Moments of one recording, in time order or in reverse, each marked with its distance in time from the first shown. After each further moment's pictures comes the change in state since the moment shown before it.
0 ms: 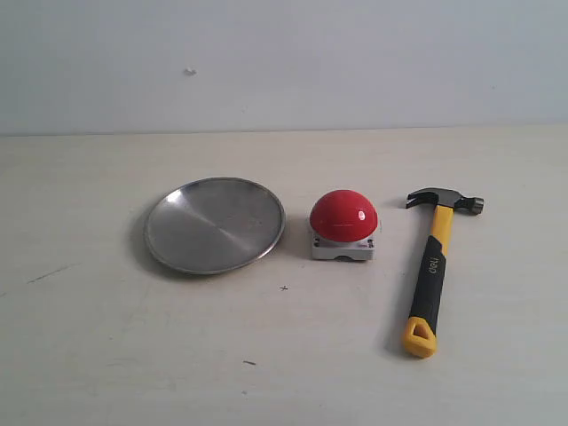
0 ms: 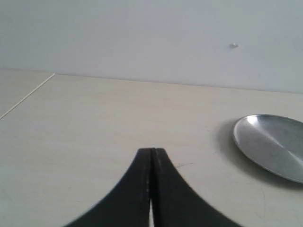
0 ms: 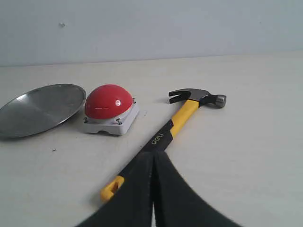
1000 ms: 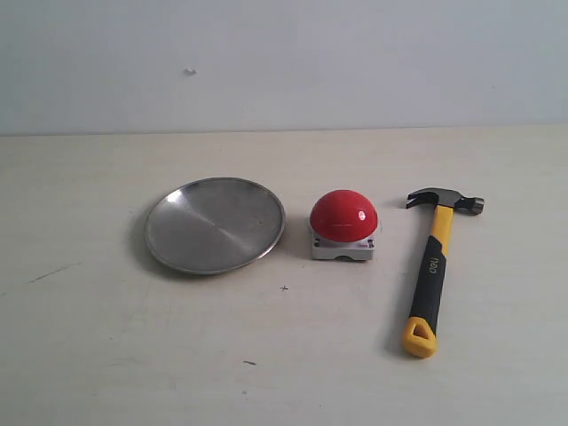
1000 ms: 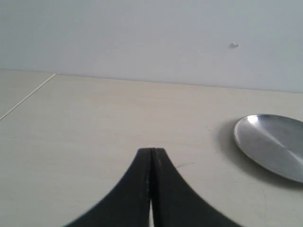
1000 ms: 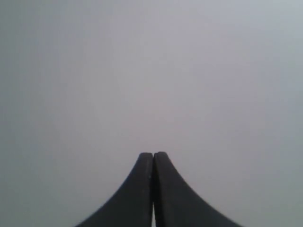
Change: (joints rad) left arm 0.000 0.000 0.000 0.004 0.000 0.000; right arm 0.000 0.349 -0.395 0.575 -0.690 -0.361
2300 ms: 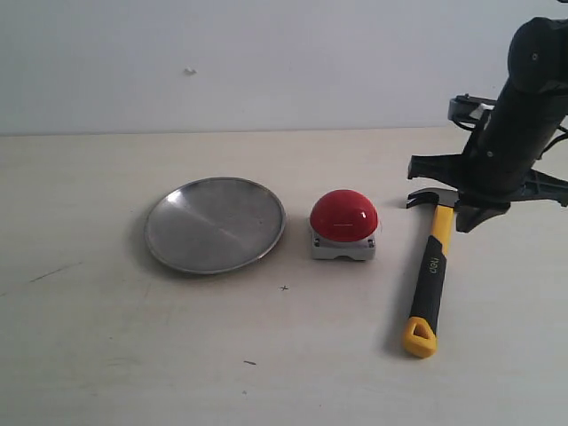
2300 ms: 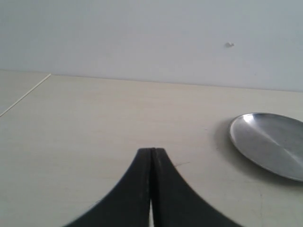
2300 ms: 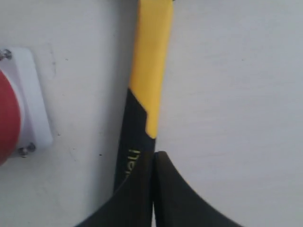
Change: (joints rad) left arm -0.013 0.000 0.000 0.000 0.000 0.000; right arm -0.077 1.553 -0.909 -0.579 1.235 0.666
